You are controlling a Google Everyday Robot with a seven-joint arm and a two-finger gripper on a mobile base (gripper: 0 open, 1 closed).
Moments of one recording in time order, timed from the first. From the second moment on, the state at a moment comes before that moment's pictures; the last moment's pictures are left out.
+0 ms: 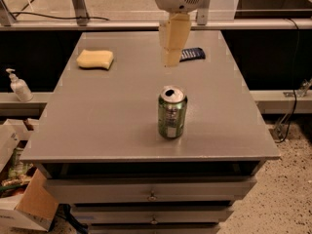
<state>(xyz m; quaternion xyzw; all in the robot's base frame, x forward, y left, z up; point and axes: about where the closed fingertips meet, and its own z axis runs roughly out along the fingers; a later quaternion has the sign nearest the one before) 0.547 0.005 1.019 -0.82 0.51 -0.01 0.27</state>
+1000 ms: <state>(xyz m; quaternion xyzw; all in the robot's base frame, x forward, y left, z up) 0.648 0.051 0.986 -0.78 0.53 -0.01 0.33</state>
